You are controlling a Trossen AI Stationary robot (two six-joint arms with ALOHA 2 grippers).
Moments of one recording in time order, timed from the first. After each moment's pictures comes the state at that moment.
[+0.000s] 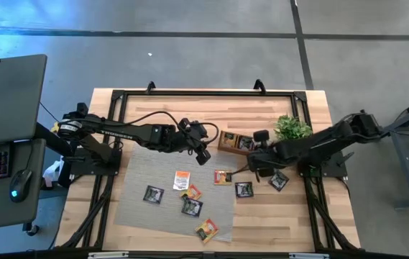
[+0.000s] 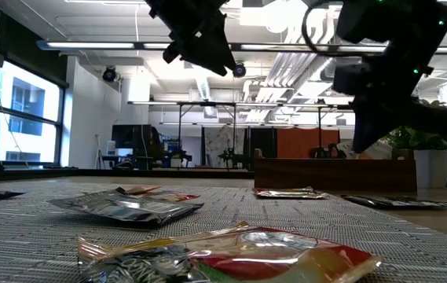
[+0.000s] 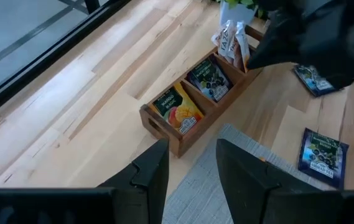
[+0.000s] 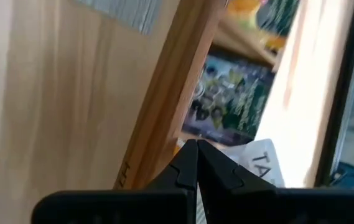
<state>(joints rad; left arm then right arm) -0.07 1.57 1.27 -0.39 -0.44 -0.43 0.19 1.39 0.74 -0.71 0.54 -0.08</state>
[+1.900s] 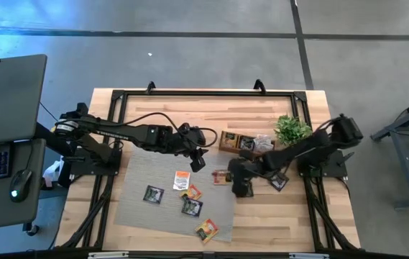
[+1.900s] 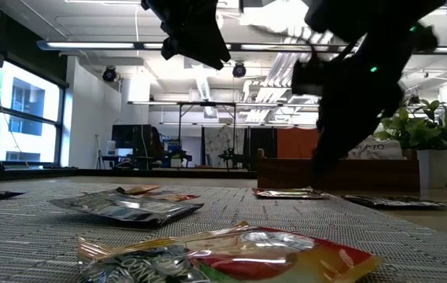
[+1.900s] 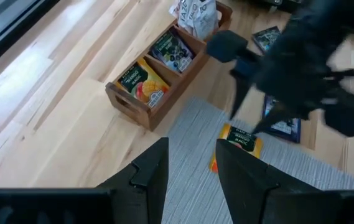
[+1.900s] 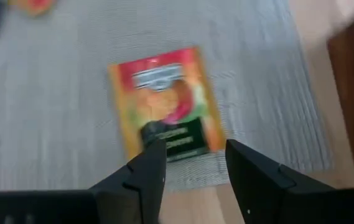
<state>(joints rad) -0.10 1.54 1.27 -0.46 -0.30 -0.39 0.25 1.64 0.80 -0.20 0.22 0.51</state>
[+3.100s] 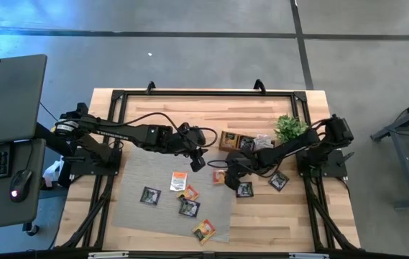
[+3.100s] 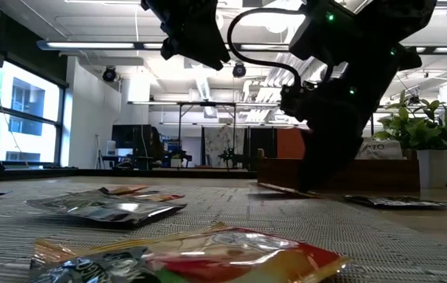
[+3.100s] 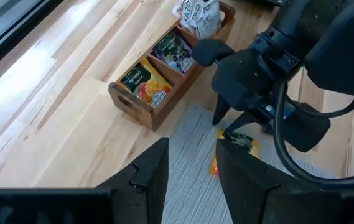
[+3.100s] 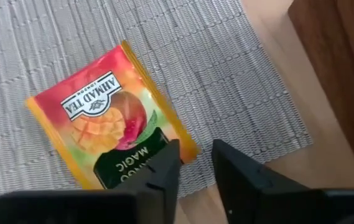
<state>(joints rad) -0.10 1.54 1.27 -0.46 -0.31 -0.39 0.19 1.74 0.80 -0.14 0.24 0.66</state>
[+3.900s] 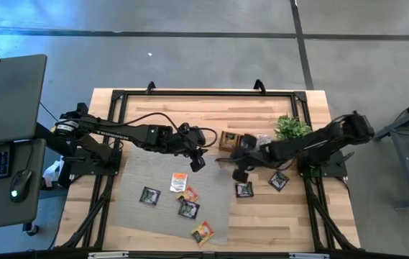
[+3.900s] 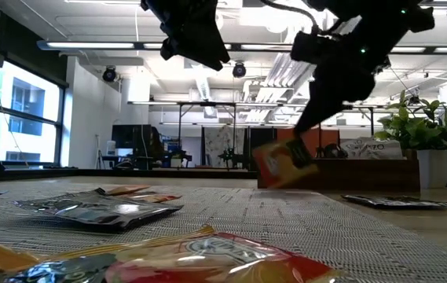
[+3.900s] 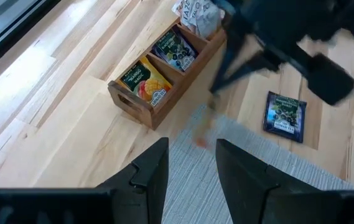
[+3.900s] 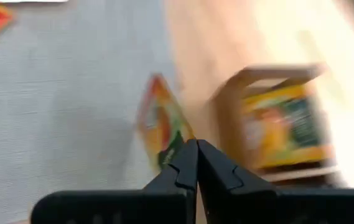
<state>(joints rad) -0.10 1.54 1.27 -0.46 -0.31 -0.39 0.17 1.48 0.80 -0.27 0.43 0.29</state>
